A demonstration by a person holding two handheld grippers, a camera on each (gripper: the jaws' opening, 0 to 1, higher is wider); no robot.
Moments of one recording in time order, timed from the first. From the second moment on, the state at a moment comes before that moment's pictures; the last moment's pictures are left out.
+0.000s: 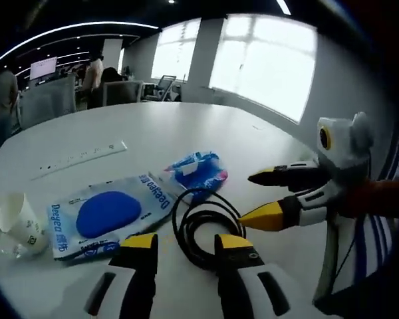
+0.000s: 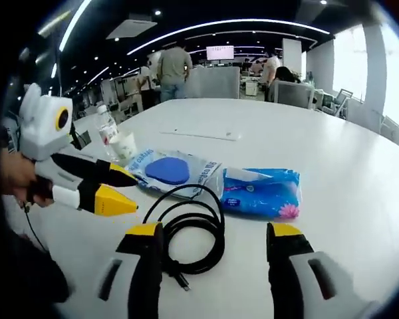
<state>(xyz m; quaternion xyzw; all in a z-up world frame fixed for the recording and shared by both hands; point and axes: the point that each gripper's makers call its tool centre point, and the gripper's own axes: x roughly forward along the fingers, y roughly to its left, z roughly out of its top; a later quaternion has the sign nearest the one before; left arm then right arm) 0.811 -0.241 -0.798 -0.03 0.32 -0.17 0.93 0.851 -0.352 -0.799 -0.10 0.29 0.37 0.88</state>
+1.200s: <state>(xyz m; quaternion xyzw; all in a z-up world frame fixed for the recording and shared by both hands) 0.687 -0.065 -0.728 -0.07 0.27 -0.07 0.96 0.807 -0.384 -0.742 -0.07 0.27 0.39 0.88</state>
